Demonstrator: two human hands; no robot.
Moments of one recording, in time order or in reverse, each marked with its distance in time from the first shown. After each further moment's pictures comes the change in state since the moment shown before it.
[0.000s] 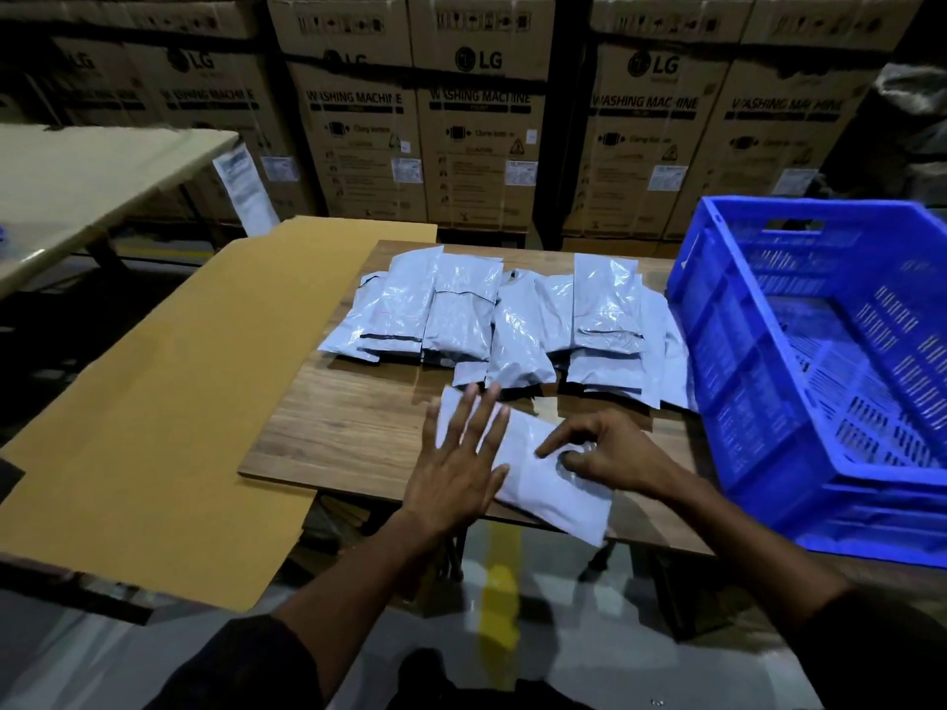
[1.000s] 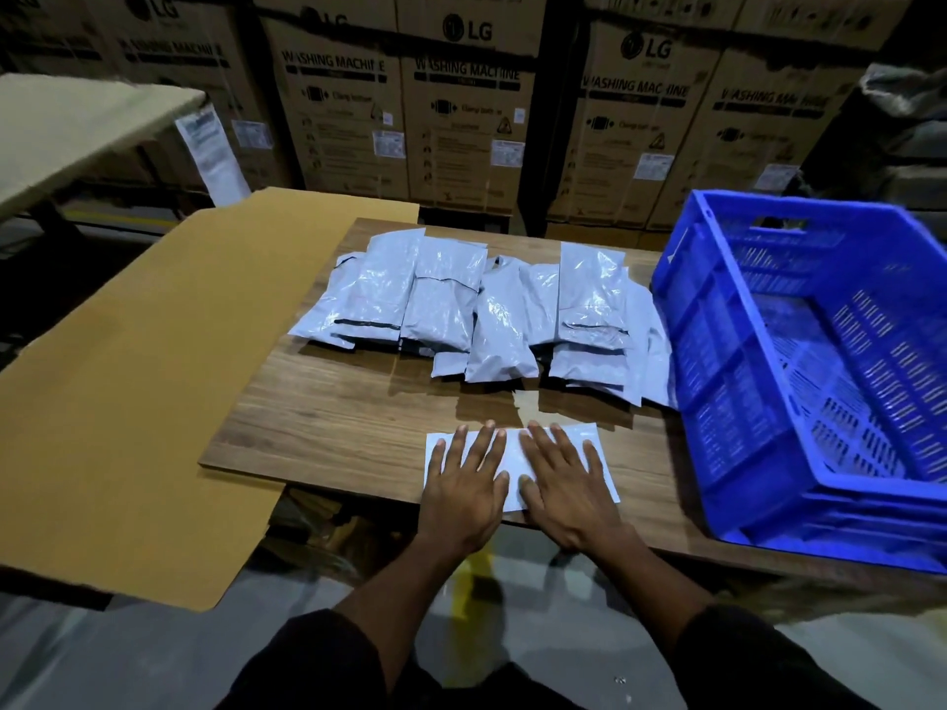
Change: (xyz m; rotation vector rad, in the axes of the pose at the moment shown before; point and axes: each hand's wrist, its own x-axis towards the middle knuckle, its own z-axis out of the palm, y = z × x) left_hand -0.007 0.049 0.062 -0.280 -0.097 -0.252; right_hand -0.022 0.047 0.076 -0.737 -0.131 0.286
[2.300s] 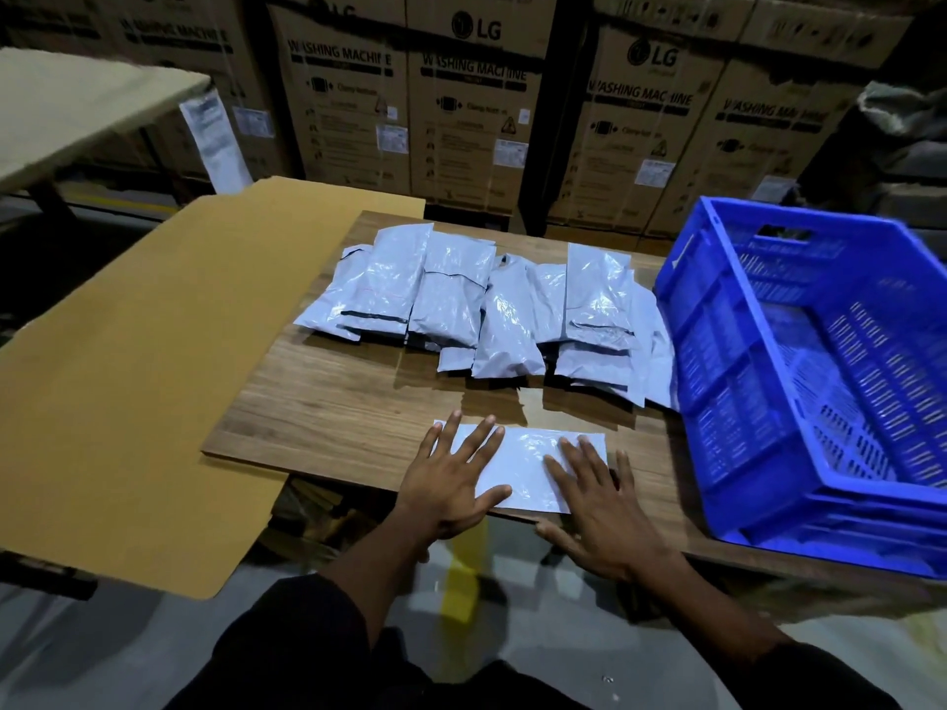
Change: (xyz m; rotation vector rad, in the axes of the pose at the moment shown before) left_hand 0.006 -0.040 -0.017 0.094 -0.231 0.139; right_hand -0.033 0.030 0.003 -0.185 0.052 -0.137
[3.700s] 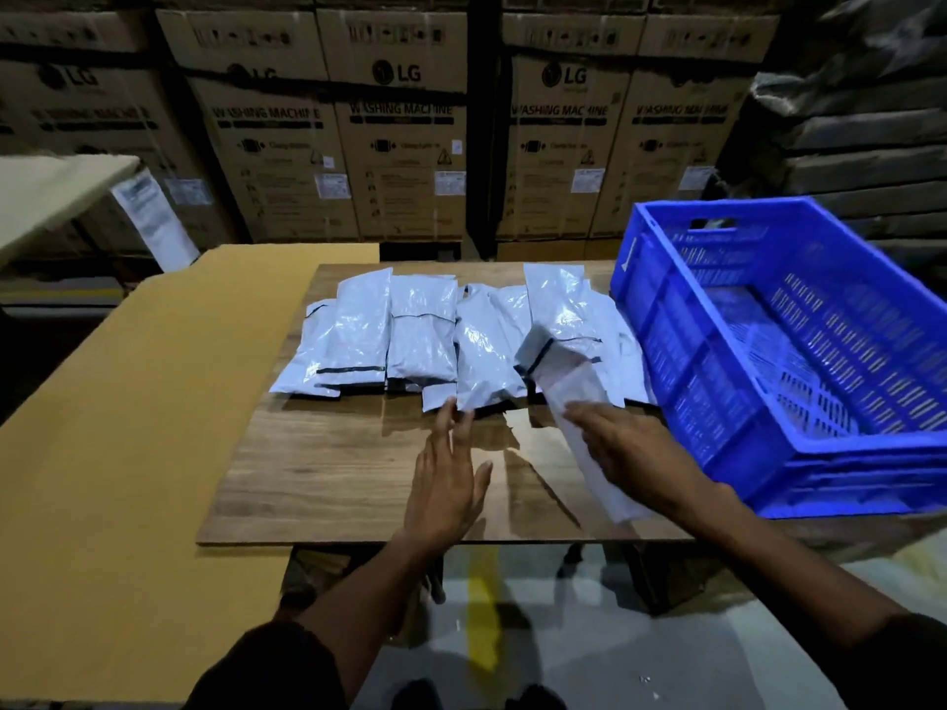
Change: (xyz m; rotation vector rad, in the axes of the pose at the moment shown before) left_hand 0.022 0.000 -0.044 -0.341 0.385 -0.027; right_hand 0.012 0.017 -0.114 0.189 0.411 -0.016
